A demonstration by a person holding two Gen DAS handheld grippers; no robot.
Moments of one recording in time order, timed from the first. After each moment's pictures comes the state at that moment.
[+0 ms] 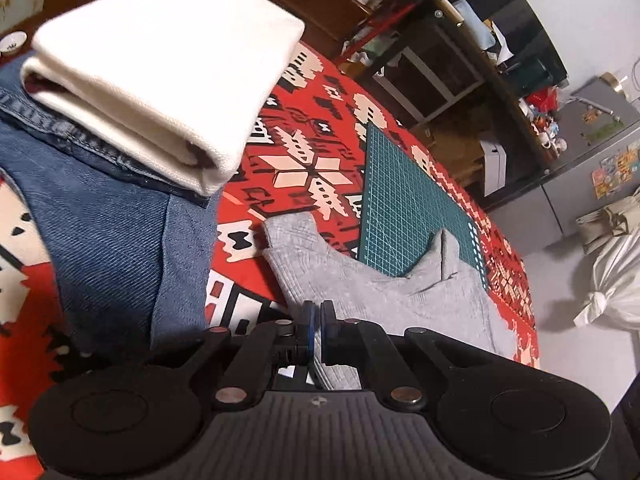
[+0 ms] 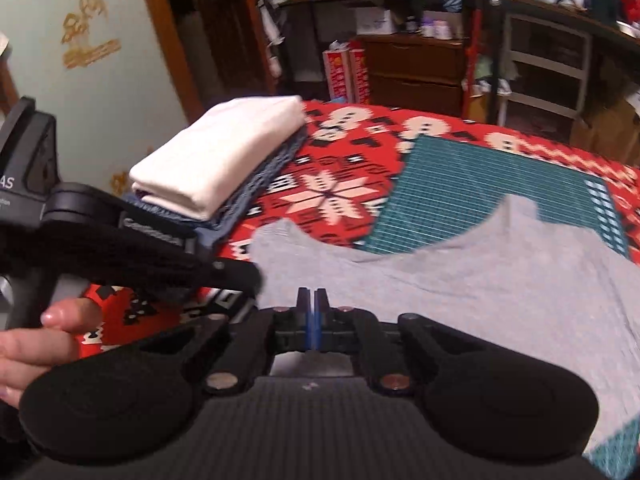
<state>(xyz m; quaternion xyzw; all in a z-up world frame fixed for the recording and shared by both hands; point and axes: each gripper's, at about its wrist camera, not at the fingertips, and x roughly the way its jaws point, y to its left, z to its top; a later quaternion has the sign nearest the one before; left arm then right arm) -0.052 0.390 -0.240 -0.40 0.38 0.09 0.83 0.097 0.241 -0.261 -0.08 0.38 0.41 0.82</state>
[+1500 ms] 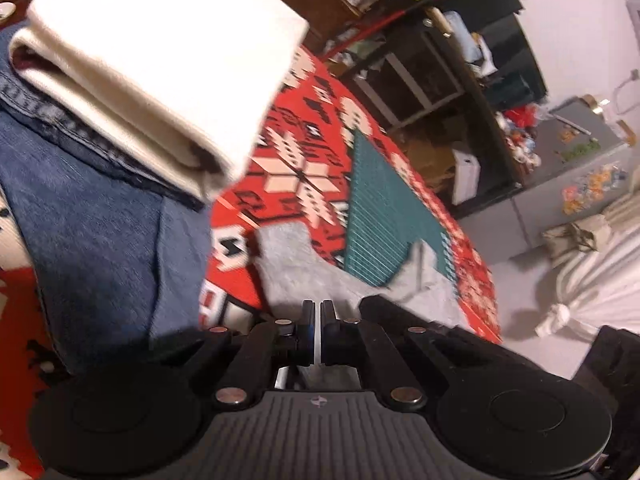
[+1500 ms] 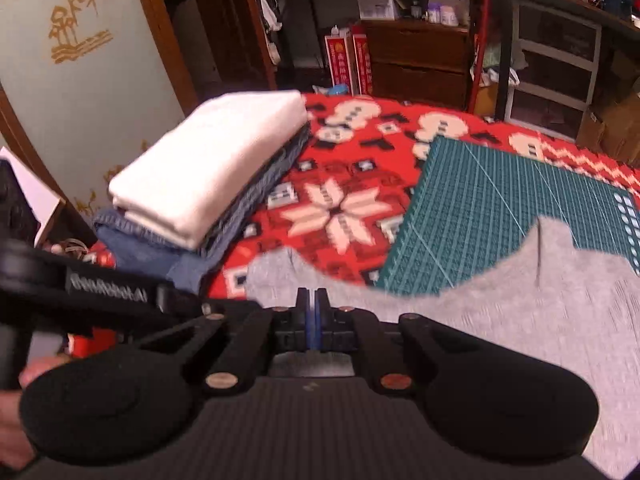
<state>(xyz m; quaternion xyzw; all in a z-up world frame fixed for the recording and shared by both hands) -0.057 0.404 -0.252 -0.45 0.35 0.04 0.82 0.125 0.270 -0.271 -0.08 0.40 0.41 0.82</state>
